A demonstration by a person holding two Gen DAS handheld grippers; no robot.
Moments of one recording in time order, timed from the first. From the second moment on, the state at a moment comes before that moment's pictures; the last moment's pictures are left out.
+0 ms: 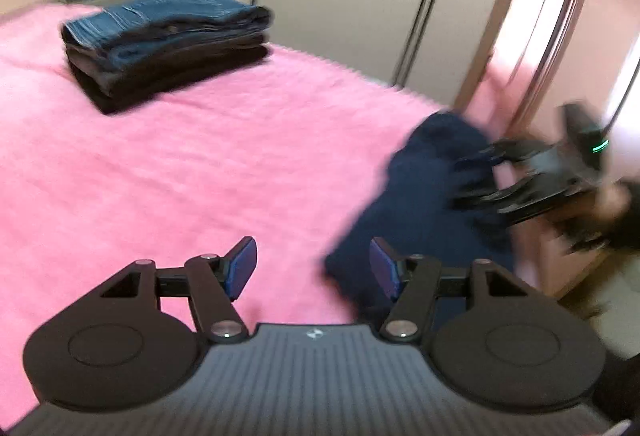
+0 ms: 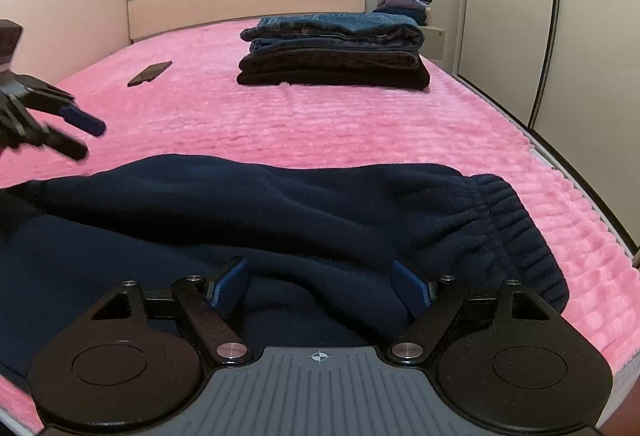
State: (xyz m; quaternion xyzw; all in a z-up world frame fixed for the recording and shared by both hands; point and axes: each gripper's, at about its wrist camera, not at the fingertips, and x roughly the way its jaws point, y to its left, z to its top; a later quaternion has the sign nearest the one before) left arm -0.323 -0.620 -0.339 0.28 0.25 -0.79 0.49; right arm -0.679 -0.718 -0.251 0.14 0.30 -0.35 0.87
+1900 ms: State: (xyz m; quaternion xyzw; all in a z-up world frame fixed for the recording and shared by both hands) left arm -0.374 -0.574 -0.342 0.31 0.18 -0.77 0.52; right arm -0.750 -0.704 -0.220 0.24 0.21 -0.41 0.85
